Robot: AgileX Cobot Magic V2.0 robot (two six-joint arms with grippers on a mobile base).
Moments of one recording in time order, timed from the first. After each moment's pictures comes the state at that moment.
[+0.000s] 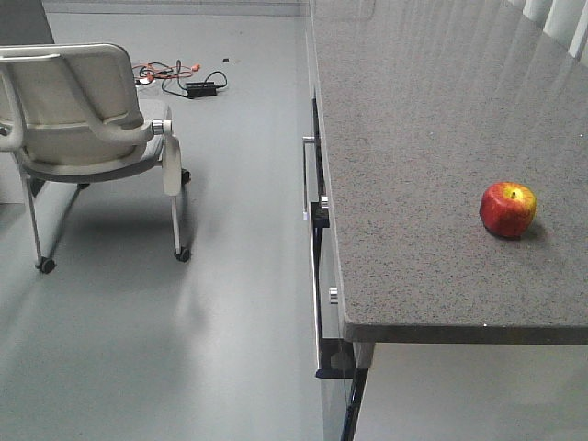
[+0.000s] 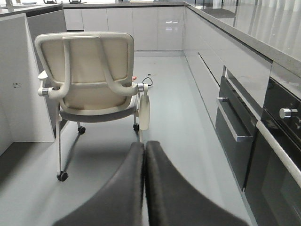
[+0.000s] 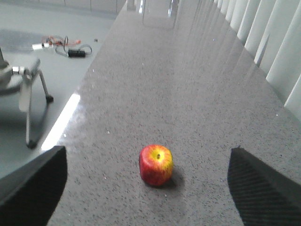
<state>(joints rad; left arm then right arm) 0.06 -0.01 0.03 0.03 0.20 -0.07 0.04 0.81 -1.01 -0.09 0.59 -0.04</state>
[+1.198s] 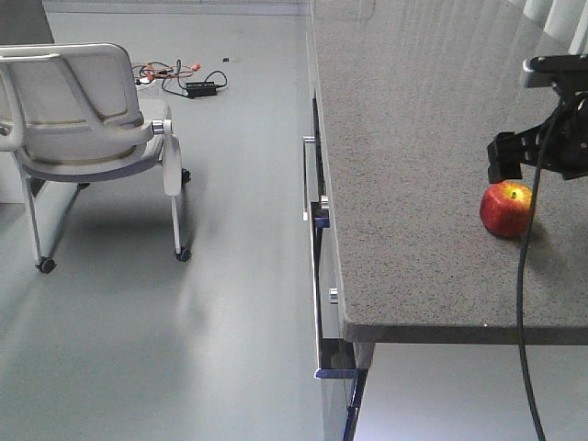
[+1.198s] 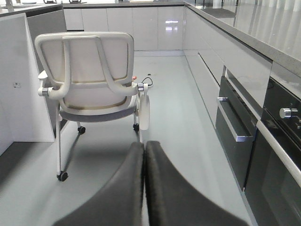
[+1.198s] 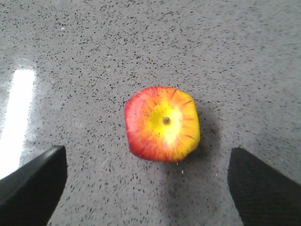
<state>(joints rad) 0.06 -0.01 0.03 0.03 0.20 -0.07 -0.07 1.77 -1.55 0.02 0.88 -0.11</state>
